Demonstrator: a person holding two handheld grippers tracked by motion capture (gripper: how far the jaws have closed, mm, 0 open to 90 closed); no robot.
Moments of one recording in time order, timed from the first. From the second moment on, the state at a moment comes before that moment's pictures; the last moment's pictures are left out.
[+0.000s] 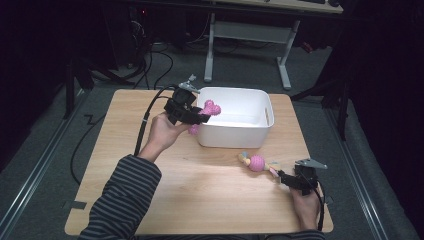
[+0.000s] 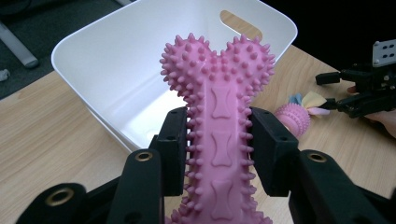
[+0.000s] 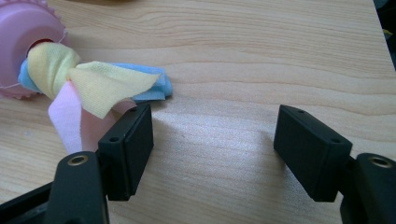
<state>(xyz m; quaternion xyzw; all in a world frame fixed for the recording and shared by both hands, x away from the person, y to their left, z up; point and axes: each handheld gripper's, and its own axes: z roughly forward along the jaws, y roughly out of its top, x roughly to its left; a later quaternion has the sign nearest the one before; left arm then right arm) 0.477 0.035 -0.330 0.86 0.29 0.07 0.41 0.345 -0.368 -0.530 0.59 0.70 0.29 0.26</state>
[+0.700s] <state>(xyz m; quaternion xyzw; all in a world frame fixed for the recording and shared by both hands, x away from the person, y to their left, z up) 0.502 0.003 -0.328 0.87 0.28 0.09 0.39 0.345 -0.368 -0.530 0.59 0.71 0.29 0.26</state>
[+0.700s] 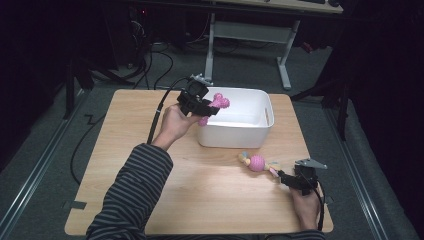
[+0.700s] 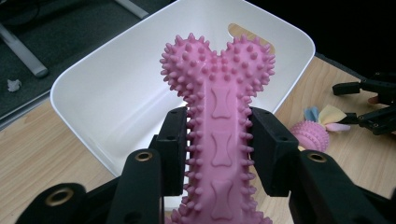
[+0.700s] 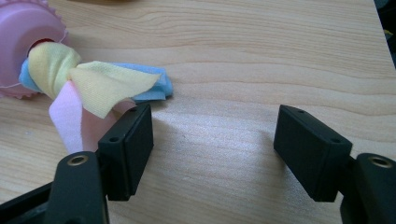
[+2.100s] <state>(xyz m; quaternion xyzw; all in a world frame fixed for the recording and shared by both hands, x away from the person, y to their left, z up) 0.544 -0.054 -0.367 0.88 0.30 0.11 0.34 0.345 -0.367 -0.530 0.59 0.71 0.29 0.26</state>
